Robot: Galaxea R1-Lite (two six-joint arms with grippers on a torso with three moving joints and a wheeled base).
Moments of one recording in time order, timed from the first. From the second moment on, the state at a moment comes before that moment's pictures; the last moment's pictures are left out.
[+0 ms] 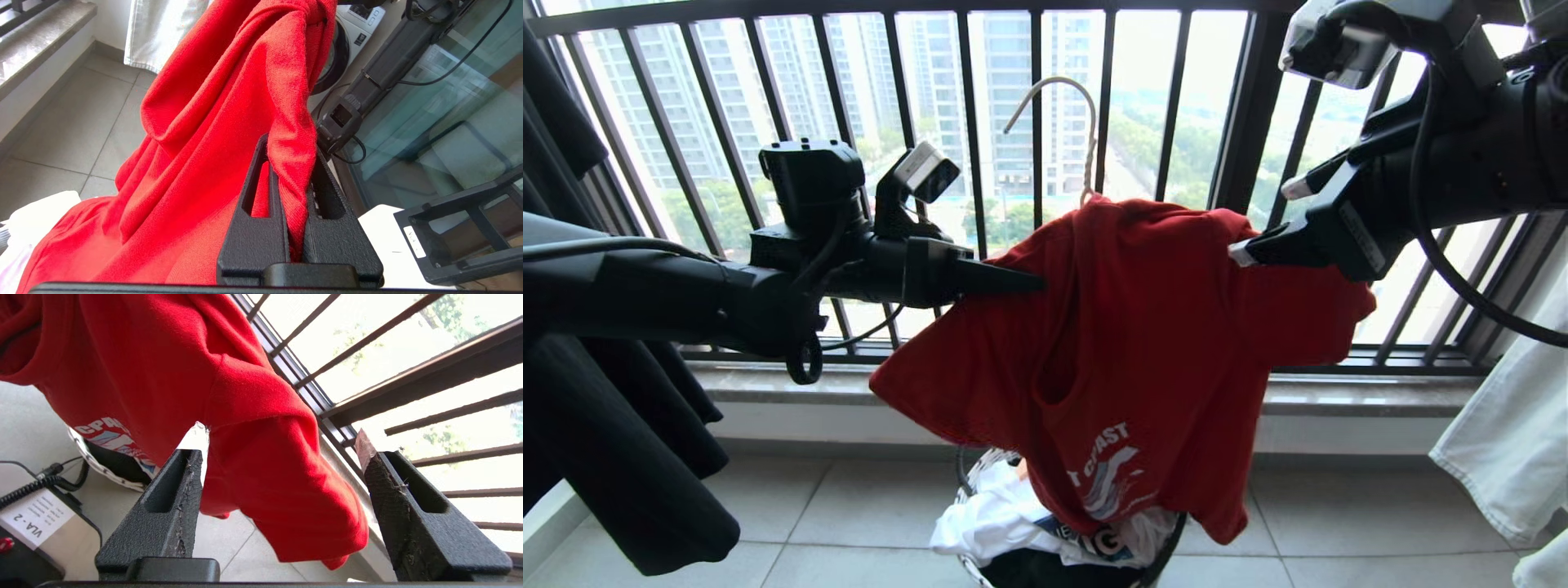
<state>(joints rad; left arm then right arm) -0.32 1.93 -1.34 -0.65 -1.43 -0.45 0.61 1.61 -1.87 0.75 -0.21 -0.42</state>
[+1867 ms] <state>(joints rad) -0.27 1.87 -1.22 -0.80 -1.52 -0.46 0.59 1.68 -1.90 0.74 0.17 -0.63</state>
